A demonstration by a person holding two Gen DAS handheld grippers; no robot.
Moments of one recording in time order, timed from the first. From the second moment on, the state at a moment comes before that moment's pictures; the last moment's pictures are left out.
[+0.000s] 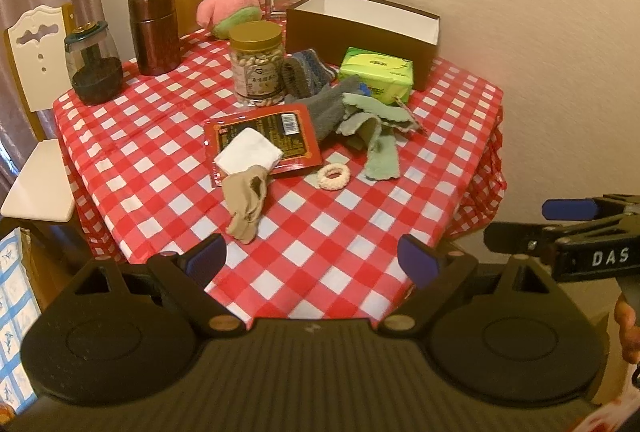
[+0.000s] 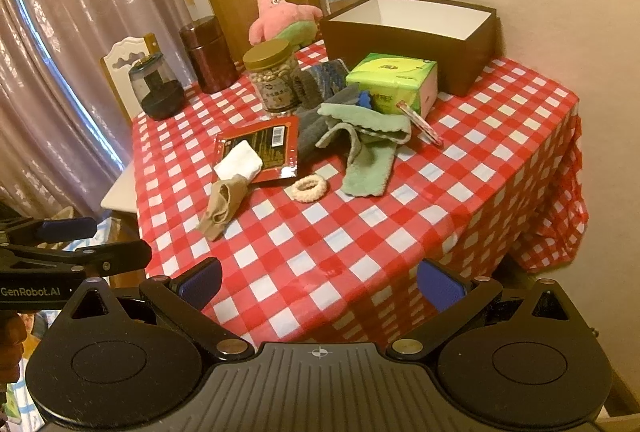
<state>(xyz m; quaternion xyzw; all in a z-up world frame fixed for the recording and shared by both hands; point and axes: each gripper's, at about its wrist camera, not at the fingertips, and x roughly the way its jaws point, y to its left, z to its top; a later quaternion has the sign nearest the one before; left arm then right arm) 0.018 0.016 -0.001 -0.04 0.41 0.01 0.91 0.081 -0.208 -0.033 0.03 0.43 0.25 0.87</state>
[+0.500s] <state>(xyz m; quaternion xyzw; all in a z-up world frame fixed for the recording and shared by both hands) 0.034 0.075 -0.044 -0.03 0.41 0.01 0.91 0.108 -0.197 -0.060 0.06 0.43 0.24 0.87</state>
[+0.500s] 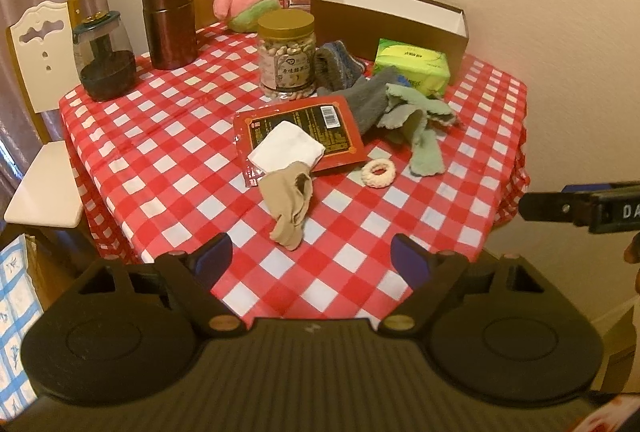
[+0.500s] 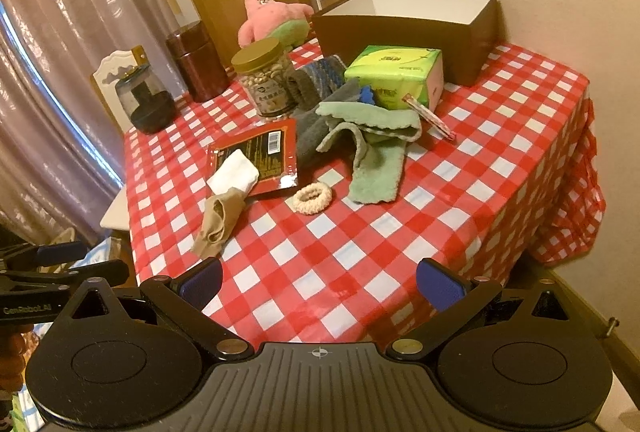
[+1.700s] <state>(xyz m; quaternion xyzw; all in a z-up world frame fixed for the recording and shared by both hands) 0.160 0.087 -0.160 -0.05 0.45 0.08 0.89 0.241 -0.113 -0.164 -0.09 0.42 0.36 0.83</state>
